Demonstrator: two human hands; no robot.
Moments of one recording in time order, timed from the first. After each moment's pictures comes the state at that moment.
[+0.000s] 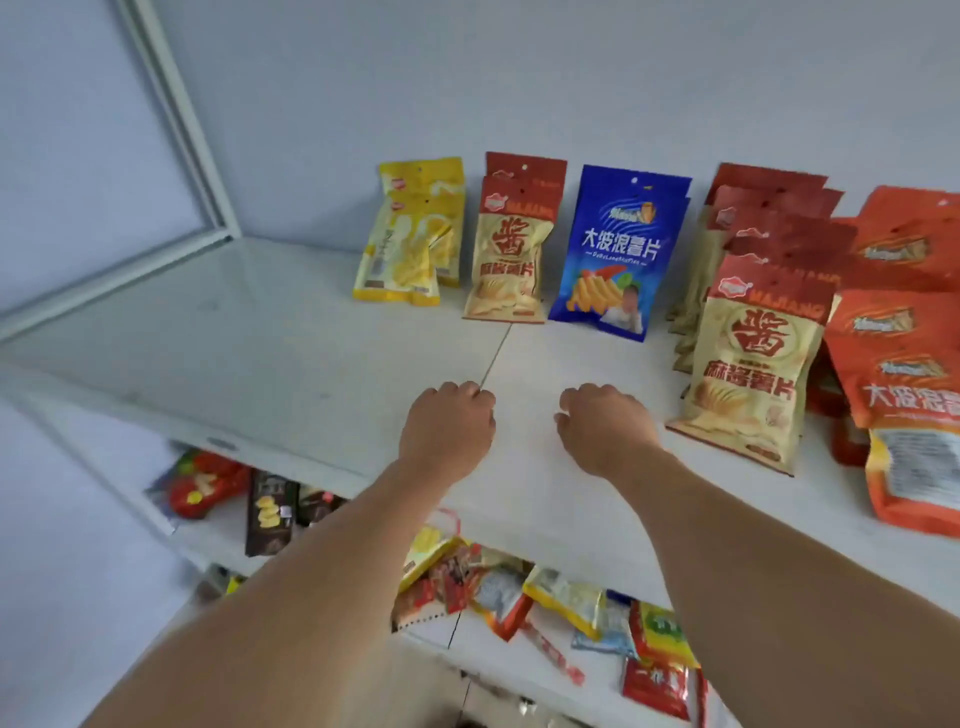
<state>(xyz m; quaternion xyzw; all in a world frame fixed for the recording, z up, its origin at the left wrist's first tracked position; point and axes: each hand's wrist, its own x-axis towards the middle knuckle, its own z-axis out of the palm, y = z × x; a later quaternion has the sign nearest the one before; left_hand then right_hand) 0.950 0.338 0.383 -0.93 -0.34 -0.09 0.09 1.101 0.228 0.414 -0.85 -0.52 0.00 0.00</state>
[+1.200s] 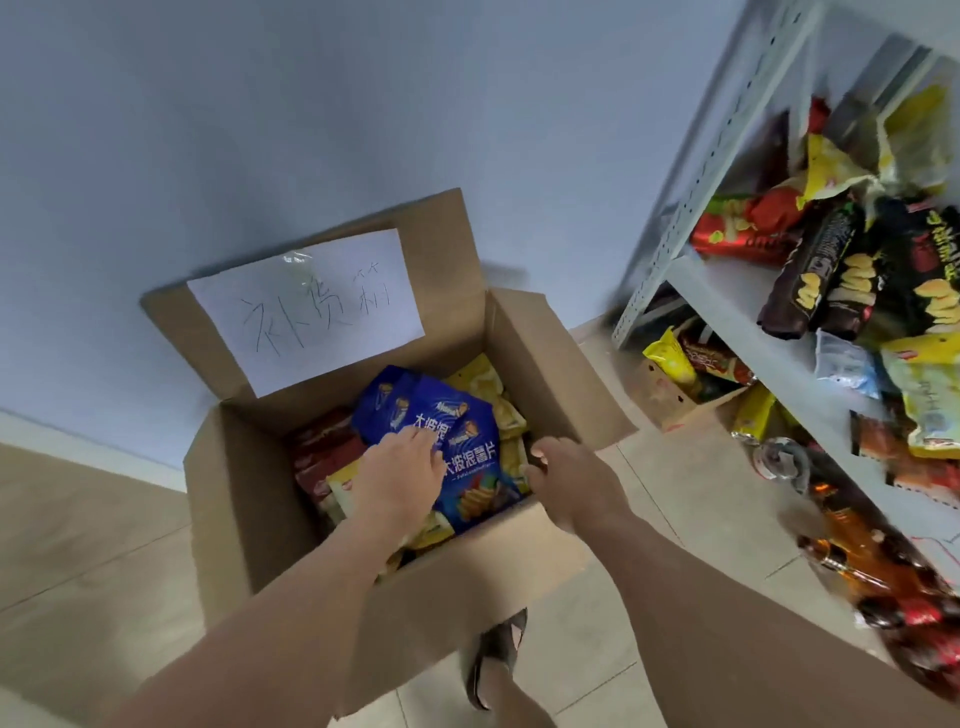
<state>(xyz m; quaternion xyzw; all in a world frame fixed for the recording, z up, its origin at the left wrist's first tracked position) 0.093 0.154 0.134 -0.64 -0.76 -0.02 -0.15 0.298 0.194 0.142 -0.61 -0.74 0.30 -0.04</state>
